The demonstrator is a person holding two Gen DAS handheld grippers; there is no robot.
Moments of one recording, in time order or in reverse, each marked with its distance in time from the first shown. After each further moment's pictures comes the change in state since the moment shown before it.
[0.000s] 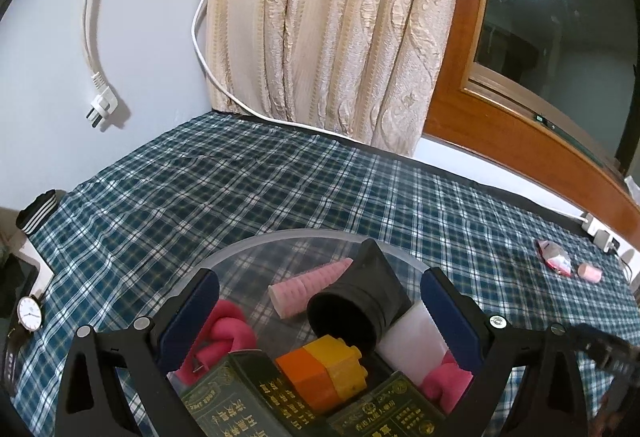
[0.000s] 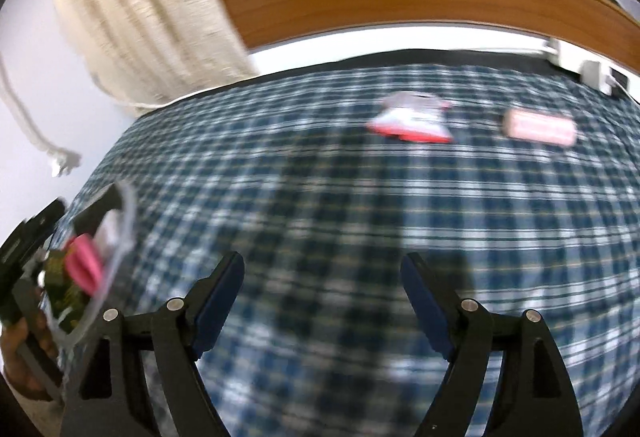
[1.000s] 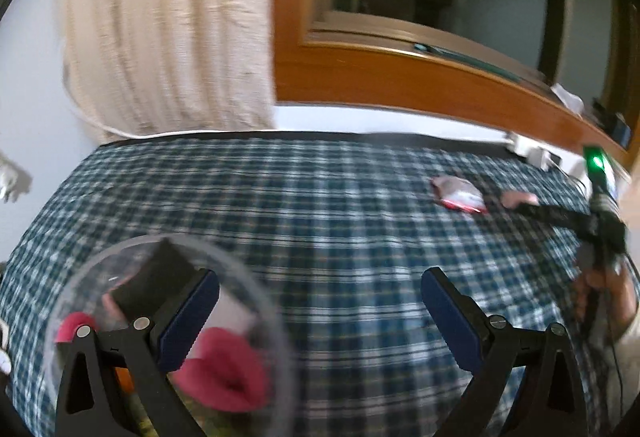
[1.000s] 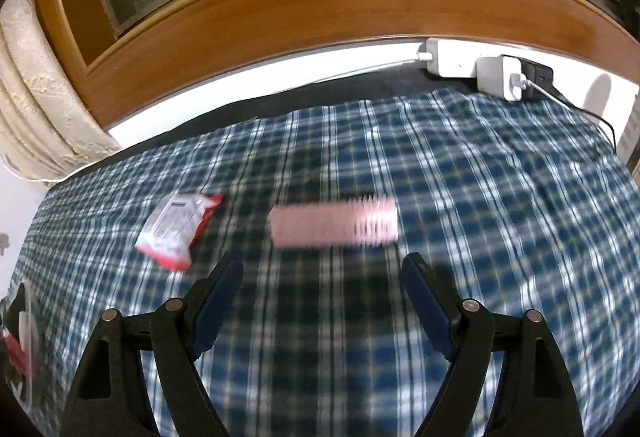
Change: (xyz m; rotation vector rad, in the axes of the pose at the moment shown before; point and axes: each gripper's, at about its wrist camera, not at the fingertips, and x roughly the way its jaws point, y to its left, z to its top) left arm -0.007 -0.145 -0.016 0.297 0.099 -0.201; right arm 0.017 -0.147 0.076 0.135 -0.052 -0.217
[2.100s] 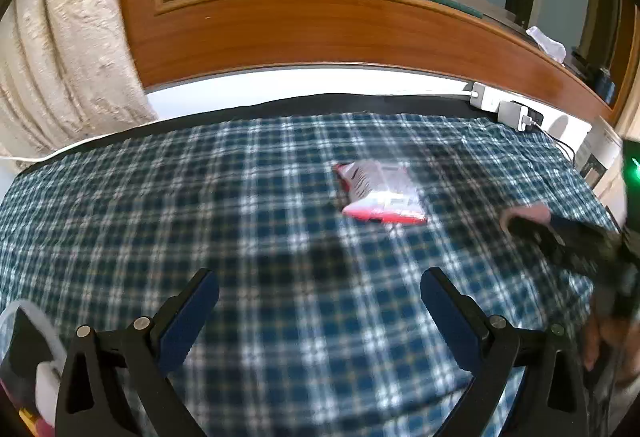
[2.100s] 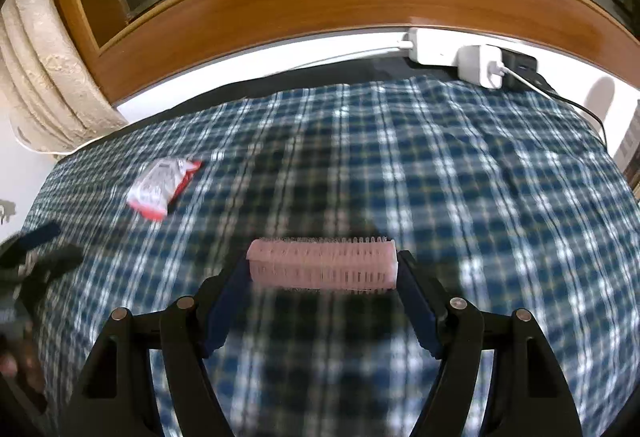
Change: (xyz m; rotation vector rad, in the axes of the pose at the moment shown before) left arm 0.105 -0.108 0.039 0.100 0.153 -0.106; right arm -0.026 -0.040 -0.024 -0.065 0.032 0.038
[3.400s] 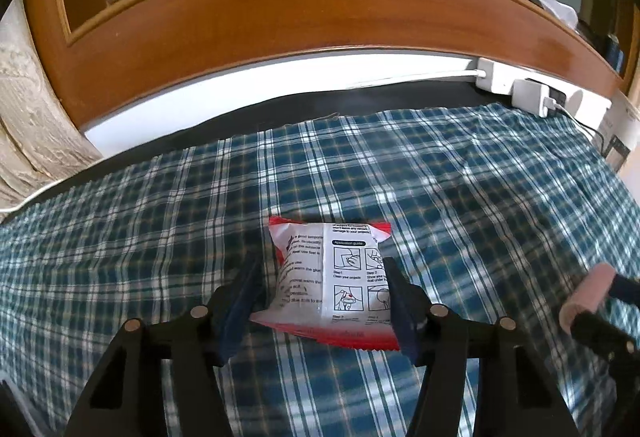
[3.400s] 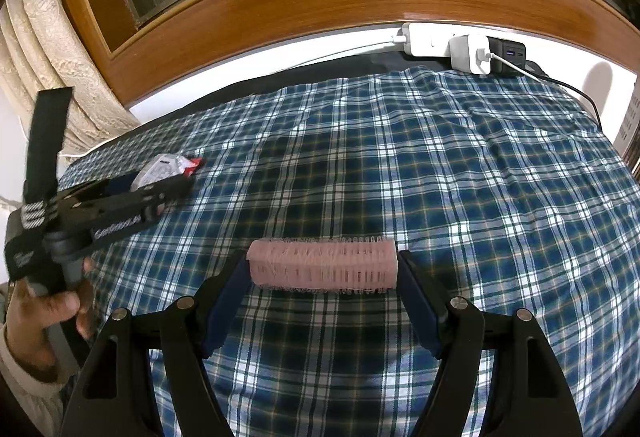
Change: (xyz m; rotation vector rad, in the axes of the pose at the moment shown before) left arm 0.069 -0.049 0.034 0.104 0.027 0.047; right arm -0.013 -0.007 -0.014 0.025 -0.008 0.034
